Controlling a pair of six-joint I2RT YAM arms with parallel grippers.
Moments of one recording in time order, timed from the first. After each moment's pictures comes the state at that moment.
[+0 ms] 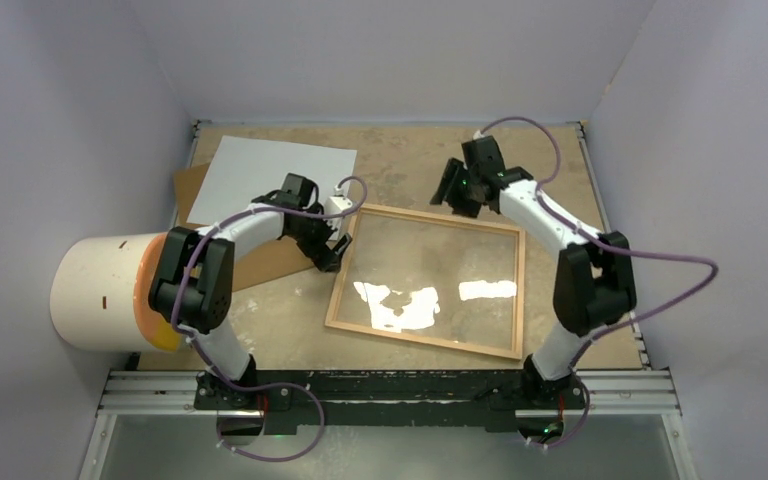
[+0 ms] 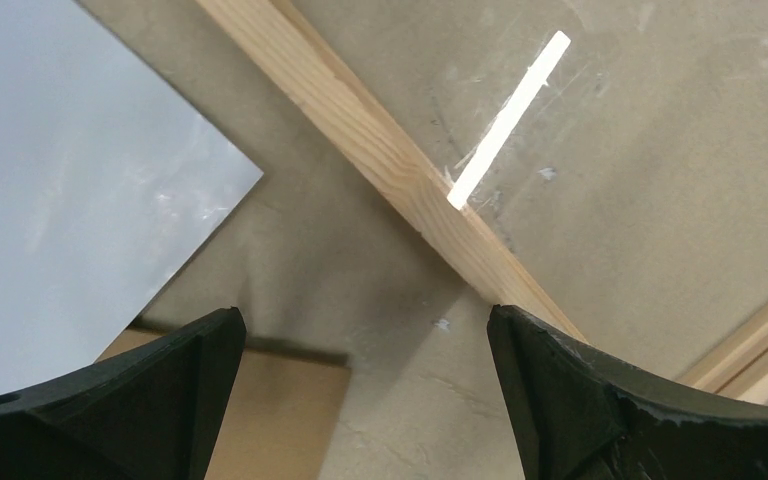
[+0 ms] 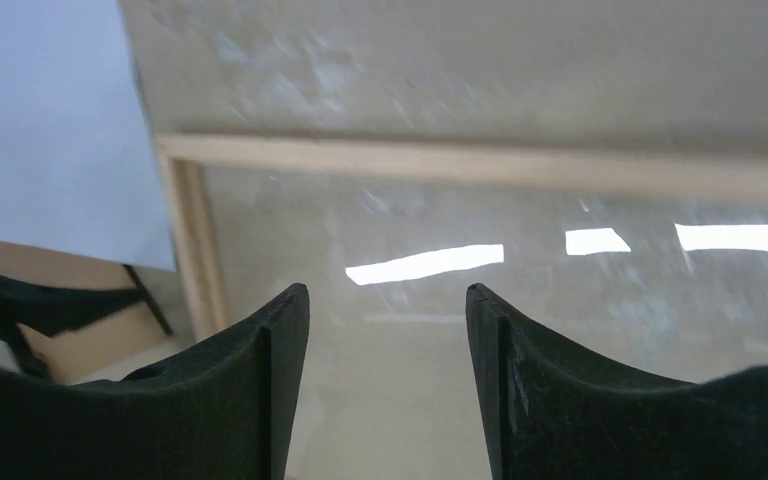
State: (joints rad) left arm -0.29 1.71 1.03 -0.47 0.42 0.47; right arm 0.34 1.64 1.24 -0.54 -0.05 0.68
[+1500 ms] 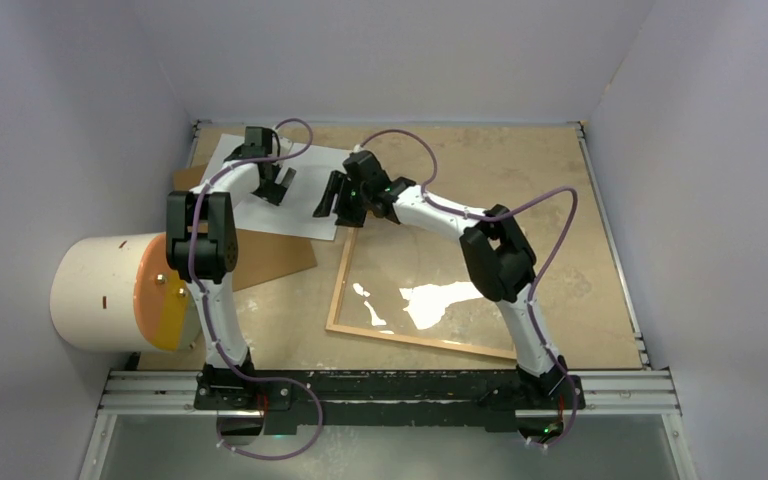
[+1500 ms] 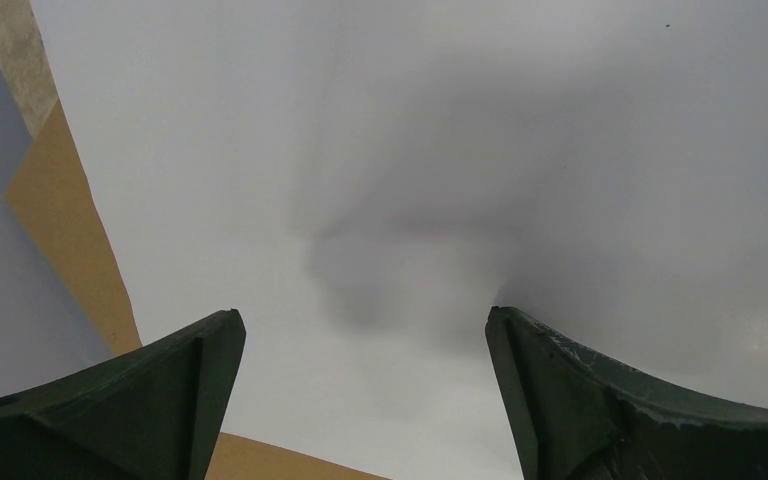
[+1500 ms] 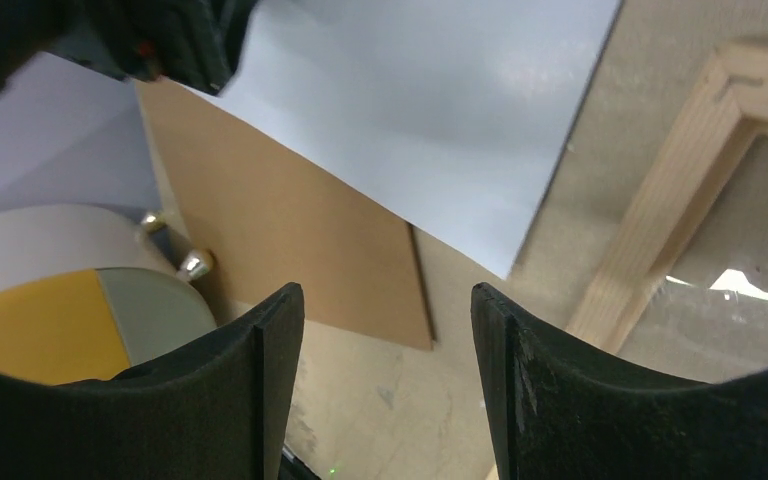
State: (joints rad) left arm -0.03 2.10 1.53 -0.39 -0.26 0.41; right arm 0.75 2.22 1.79 -0.29 -0.18 0.94
